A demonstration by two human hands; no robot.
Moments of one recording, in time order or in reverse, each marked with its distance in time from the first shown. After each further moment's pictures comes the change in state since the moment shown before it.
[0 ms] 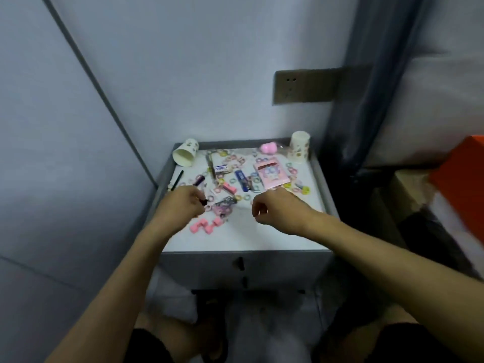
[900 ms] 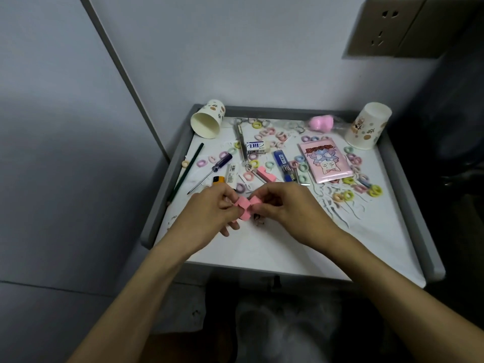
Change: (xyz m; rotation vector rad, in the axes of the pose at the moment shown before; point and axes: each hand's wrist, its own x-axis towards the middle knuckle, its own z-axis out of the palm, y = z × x) left_hand 0.034 -0.041 0.031 -0.374 -0.145 -0.009; right_hand 0.096 -0.005 0.072 0.525 0.093 -0.013
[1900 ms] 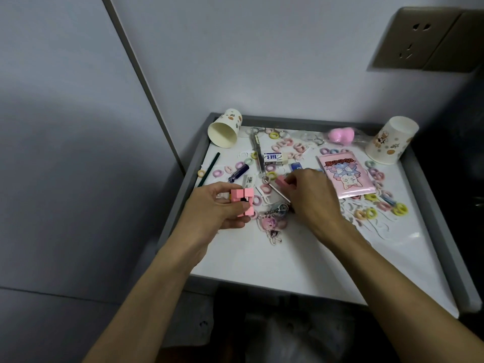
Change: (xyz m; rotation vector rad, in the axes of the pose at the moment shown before) left_hand 0.010 0.005 -0.022 -0.529 0.132 -0.129; right_hand 0.062 0.011 0.003 -0.486 0.339 0.143
